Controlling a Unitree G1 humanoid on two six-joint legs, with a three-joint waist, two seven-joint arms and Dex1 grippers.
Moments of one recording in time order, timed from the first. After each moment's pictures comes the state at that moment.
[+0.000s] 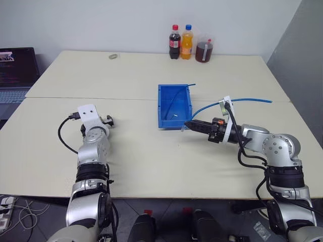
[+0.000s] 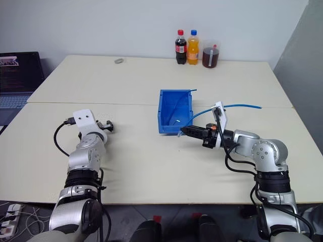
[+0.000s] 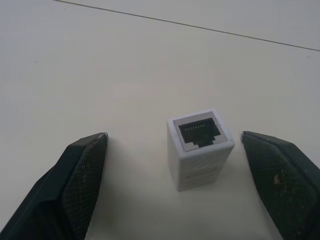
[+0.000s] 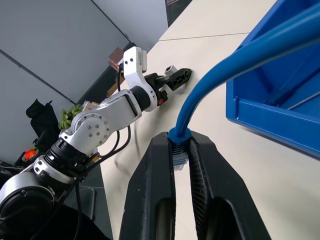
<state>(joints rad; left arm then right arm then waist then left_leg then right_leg) -0.66 0.30 0.32 0.57 -0.15 0.37 0.21 -0.60 -0.40 -0.10 -0.06 0.93 1.12 0.63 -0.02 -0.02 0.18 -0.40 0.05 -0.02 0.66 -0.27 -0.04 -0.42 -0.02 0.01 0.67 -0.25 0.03</state>
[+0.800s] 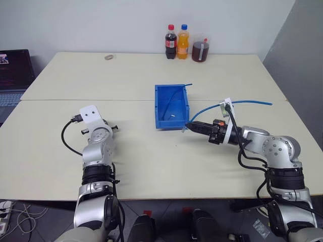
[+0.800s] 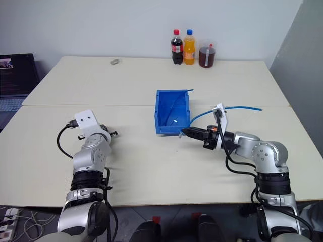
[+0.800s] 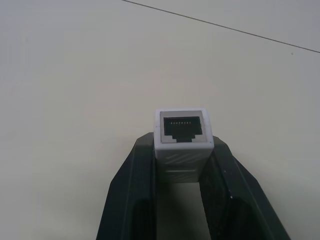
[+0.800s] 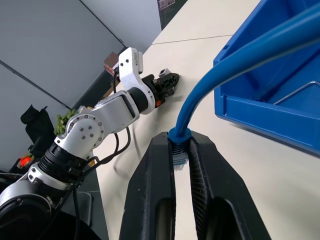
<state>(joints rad) -0.63 0.23 0.36 0.43 -0.18 0.48 0.32 -0.58 -0.40 -0.10 -0.06 0.92 1.11 0.63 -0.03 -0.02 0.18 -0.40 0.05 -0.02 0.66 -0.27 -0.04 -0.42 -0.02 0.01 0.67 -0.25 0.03</state>
